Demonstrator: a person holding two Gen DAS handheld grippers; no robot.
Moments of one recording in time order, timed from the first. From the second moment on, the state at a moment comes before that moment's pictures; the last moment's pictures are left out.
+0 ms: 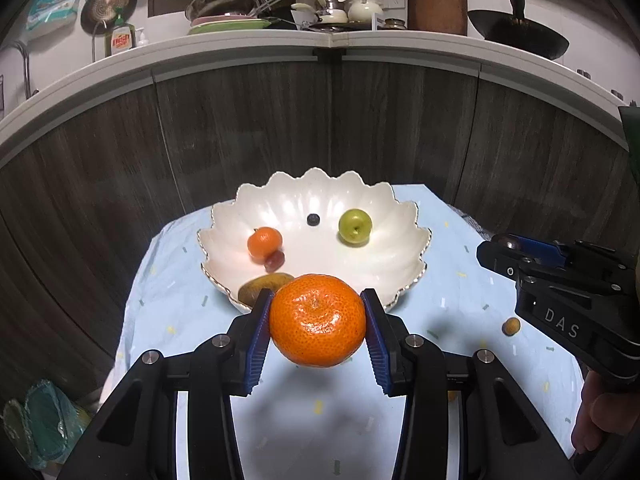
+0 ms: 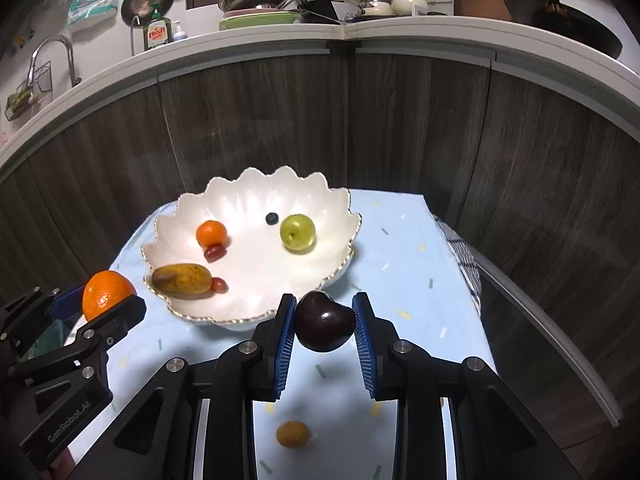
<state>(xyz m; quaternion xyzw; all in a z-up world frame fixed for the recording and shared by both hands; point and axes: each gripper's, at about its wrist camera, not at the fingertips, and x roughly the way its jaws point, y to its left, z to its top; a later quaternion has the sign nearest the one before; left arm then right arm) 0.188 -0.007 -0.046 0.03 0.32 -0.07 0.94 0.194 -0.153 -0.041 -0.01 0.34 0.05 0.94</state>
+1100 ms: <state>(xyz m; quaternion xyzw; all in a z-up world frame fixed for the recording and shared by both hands) 0.242 -0.002 -0.023 0.04 0.31 -0.09 0.95 0.244 -0.144 -0.020 0.00 0.33 0.06 0.94</state>
